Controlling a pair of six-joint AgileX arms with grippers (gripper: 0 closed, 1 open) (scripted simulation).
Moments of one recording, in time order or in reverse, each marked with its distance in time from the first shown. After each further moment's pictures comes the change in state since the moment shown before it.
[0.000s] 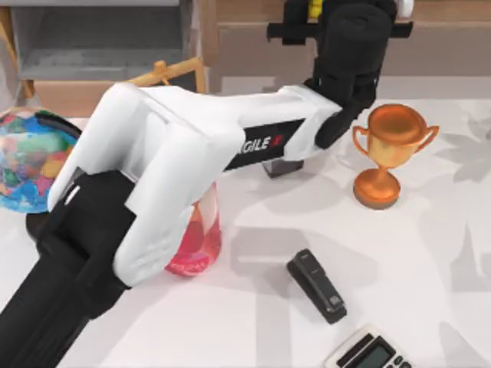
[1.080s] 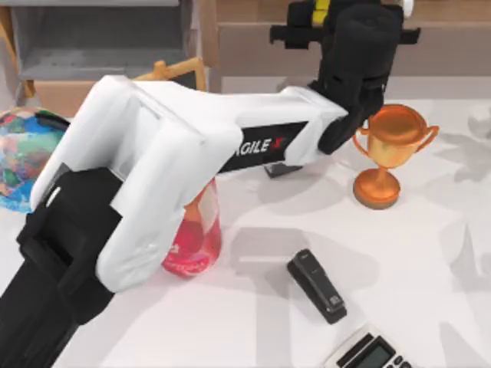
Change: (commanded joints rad) left arm -0.039 -0.099 -0.114 -0.022 -0.025 0.005; right arm 0.000 0.000 0.000 0.000 0.000 0.000
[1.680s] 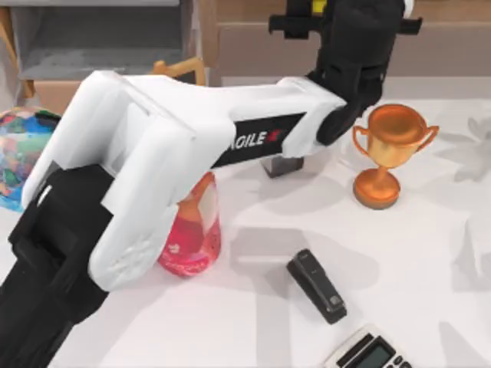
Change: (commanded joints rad) left arm 0.015 -0.024 0.011 -0.022 0.021 0.000; right arm 0.000 0.000 0.000 0.000 0.000 0.000
